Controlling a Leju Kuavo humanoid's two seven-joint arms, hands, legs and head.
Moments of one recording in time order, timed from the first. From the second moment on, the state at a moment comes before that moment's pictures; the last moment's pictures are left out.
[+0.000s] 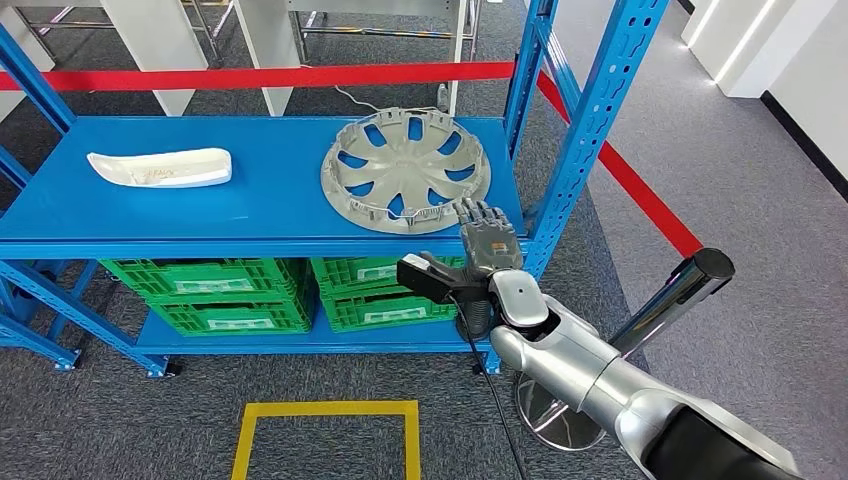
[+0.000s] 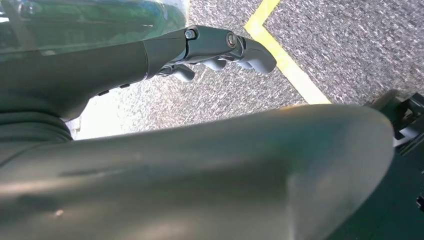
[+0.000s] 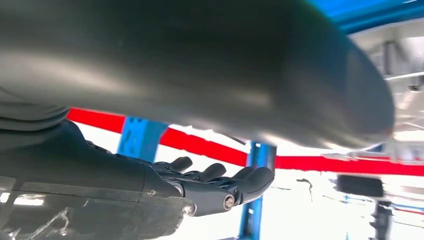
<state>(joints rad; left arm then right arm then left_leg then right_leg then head) -0.15 -0.02 -1.23 -0.29 0.43 0.18 0.28 -0.64 -0.25 0.95 -1.00 0.85 -0.09 0.44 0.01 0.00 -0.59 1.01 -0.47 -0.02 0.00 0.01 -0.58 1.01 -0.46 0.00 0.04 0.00</state>
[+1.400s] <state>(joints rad) -0.14 -0.02 -1.23 -0.28 0.40 0.15 0.30 -0.70 -0.13 1.04 -0.96 0.85 -0.06 0.34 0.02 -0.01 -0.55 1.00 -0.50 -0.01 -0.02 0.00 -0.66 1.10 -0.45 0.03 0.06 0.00</state>
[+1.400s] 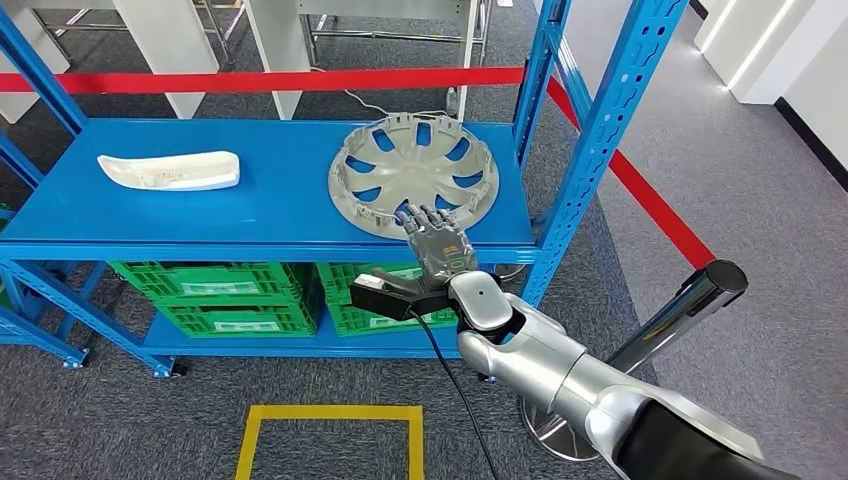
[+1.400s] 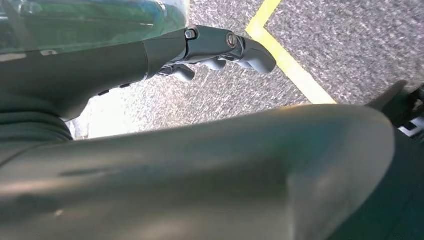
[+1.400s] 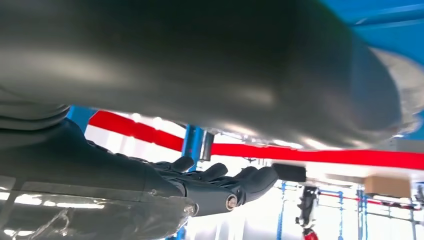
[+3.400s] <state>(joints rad) -0.13 -0.02 -1.23 -0.28 0.41 0.18 0.29 -0.65 -0.18 1.03 -0.96 0.84 -0.05 0.38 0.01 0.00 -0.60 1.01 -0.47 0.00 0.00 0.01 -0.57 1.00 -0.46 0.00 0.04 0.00</state>
